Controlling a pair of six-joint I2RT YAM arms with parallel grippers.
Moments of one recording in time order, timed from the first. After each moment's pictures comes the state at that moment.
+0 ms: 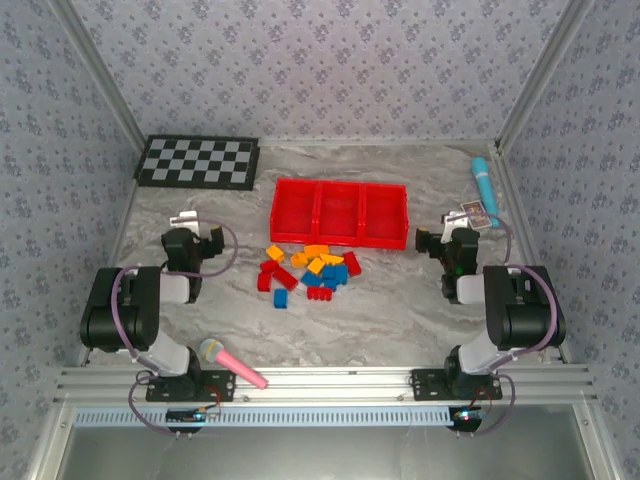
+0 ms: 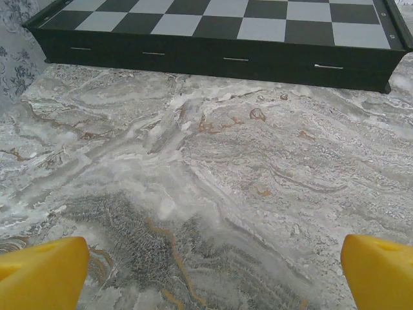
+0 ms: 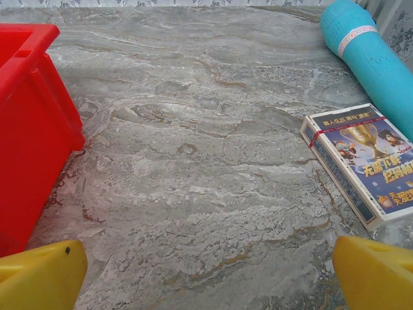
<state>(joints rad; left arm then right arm) 0.00 1.55 0.38 0.74 -0.15 -0.05 -0.02 1.55 0.36 0.77 0.05 -0.02</state>
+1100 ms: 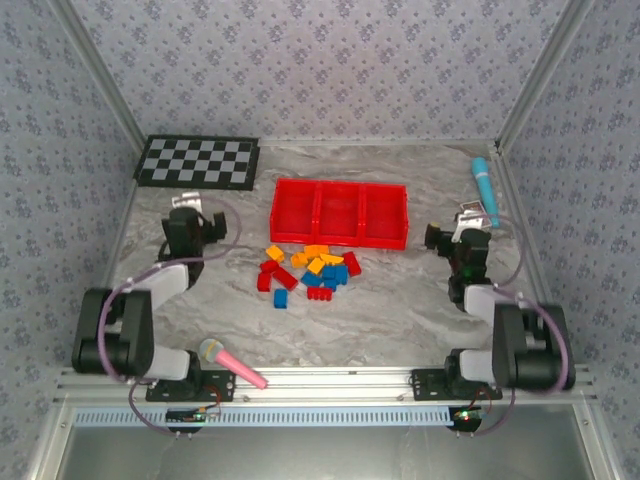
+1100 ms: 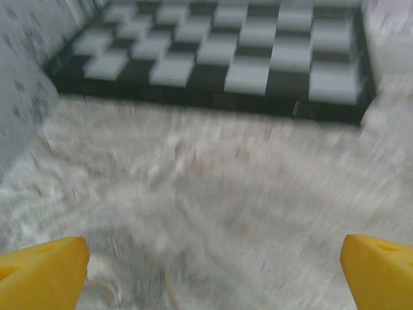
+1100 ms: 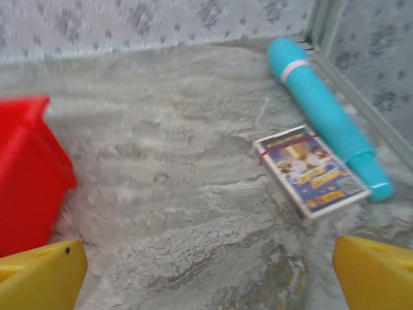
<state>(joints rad) -0.09 1.33 0.64 0.26 -0.27 -0.11 -0.05 1.20 0.37 0.48 0.11 0.09</state>
